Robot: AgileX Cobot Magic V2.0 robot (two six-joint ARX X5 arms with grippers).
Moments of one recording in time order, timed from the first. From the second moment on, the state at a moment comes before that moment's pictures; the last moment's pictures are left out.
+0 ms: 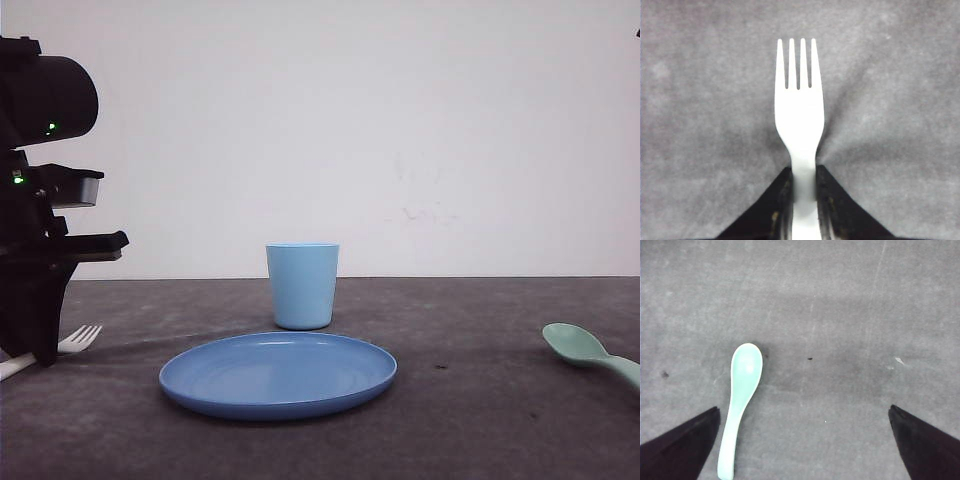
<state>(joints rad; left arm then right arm) -0.30 1.54 0.86 -0.50 -0.05 -0.14 0.09 0.92 0.83 -0.80 -0.07 0.08</state>
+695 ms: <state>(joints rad) -0.30 1.34 0.96 -0.36 0.22 -0.15 0.09 0.92 0.83 -0.80 -0.07 0.08</state>
